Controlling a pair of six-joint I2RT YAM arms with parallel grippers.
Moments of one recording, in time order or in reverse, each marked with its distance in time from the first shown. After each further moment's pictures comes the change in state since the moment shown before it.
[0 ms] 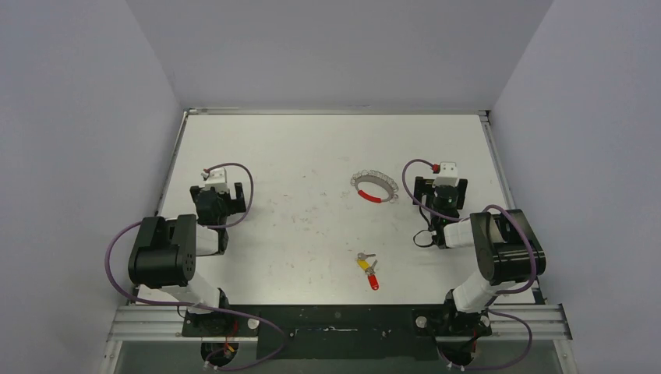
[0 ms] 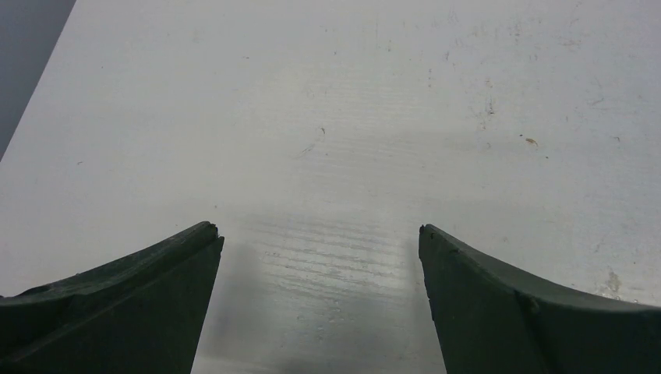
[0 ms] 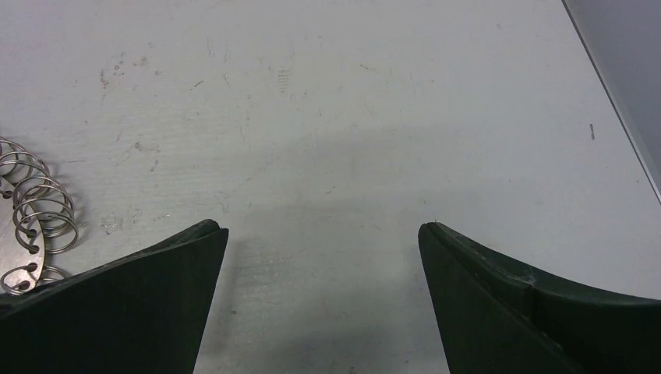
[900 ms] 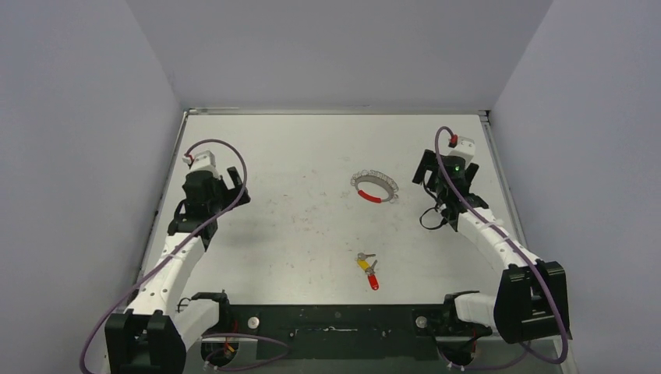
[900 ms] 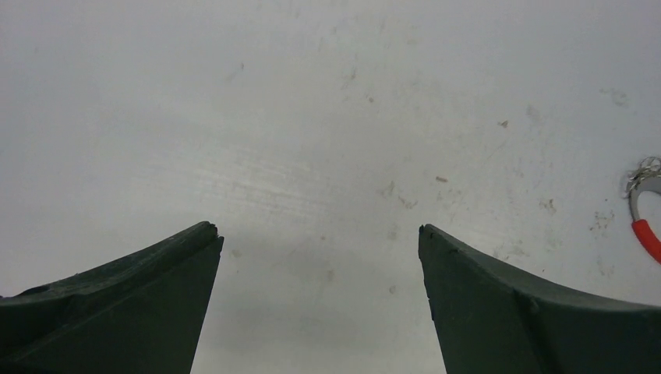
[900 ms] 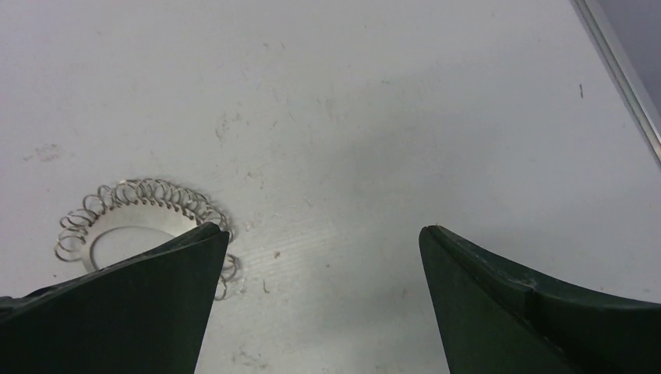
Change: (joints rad) left arm -0.112 -0.581 0.323 -1.059 0.019 -0.341; right arm 0.066 -0.365 0.342 -0.827 0.050 0.332
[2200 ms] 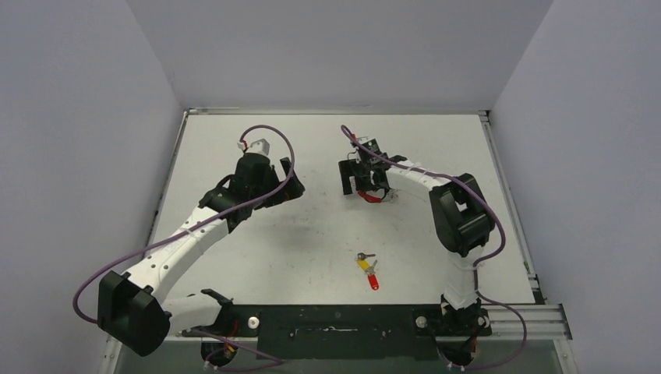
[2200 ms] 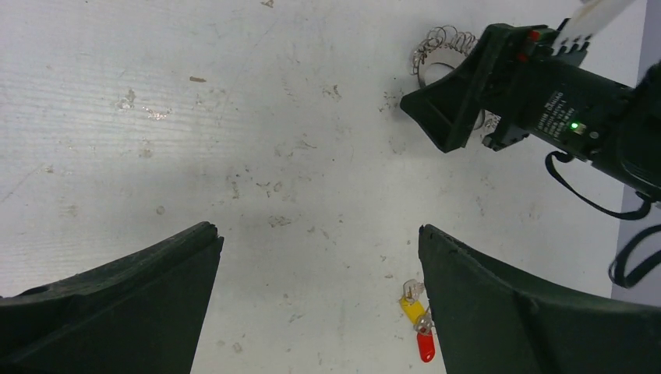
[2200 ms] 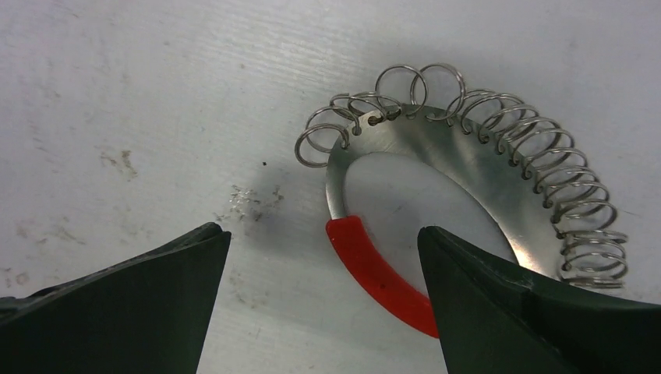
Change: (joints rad) left arm -0.446 0.173 0.304 -0.314 -0.009 -0.387; right arm 0.339 0.672 0.575 -0.351 -0.325 -0.051
